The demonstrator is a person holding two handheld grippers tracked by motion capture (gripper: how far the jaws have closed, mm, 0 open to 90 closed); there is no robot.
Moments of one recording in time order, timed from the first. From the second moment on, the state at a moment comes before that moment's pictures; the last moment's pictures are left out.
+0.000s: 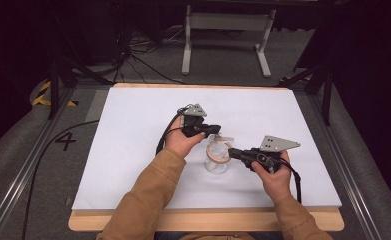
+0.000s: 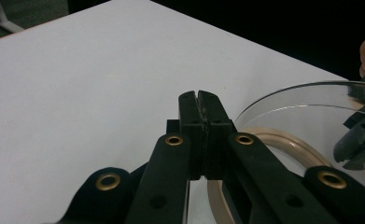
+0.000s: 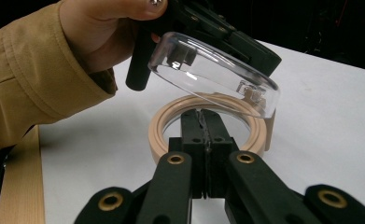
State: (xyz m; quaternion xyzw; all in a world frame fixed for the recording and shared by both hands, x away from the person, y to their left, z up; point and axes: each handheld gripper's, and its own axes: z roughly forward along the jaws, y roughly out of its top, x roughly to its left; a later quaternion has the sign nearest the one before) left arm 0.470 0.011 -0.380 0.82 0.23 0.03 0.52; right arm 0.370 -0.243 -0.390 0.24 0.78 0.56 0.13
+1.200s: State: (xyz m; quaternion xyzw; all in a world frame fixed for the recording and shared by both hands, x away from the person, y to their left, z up) left arm 0.434 0.096 -0.352 0.82 0.29 0.09 0.48; right arm 0.395 -0.248 -0.369 0.23 0.77 0.58 0.13
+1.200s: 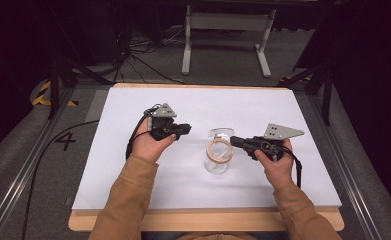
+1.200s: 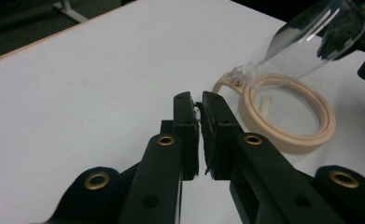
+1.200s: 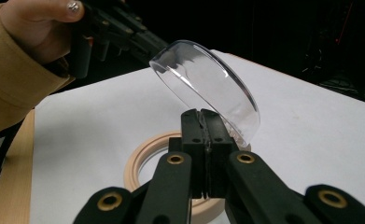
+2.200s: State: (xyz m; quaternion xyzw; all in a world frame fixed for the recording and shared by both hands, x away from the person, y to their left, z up) left arm 0.414 0.147 -0.375 0.82 0.37 0.08 0.43; right arm 0.432 -0.243 -0.366 0.25 0.77 0.57 0.14
